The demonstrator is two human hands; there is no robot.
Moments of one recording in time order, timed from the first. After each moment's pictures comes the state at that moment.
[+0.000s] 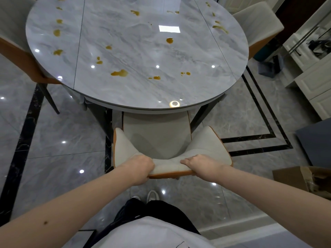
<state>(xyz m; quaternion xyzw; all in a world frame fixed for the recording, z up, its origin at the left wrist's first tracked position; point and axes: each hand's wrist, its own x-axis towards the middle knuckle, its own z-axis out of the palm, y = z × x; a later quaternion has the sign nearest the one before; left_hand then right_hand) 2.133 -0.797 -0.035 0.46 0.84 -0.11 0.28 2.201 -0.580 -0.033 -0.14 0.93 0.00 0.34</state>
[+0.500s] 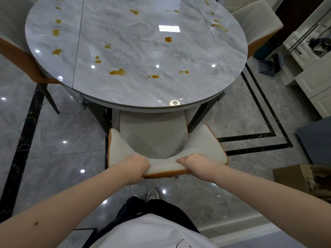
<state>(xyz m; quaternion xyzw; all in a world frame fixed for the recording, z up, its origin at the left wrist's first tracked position) 2.137 -0.802 -0.026 0.46 0.83 -0.12 0.28 2.203 -0.590 -0.029 -0.13 0.93 -0.01 0.34</state>
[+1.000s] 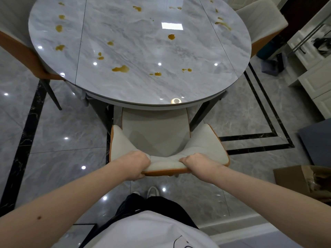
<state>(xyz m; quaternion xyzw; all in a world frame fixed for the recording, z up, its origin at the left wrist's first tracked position) 2.135 -0.807 -0.027 0.49 0.82 -0.12 0.27 2.204 -0.601 -0.020 -0.10 0.92 0.01 0.38</state>
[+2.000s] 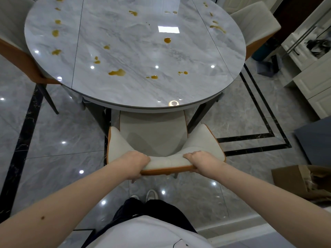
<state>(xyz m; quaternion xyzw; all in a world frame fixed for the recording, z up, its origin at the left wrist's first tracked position) 2.121 -0.801 -0.063 0.43 0.84 -0.11 0.31 2.205 -0.569 -0.038 -0.06 0.94 0.00 0.34</state>
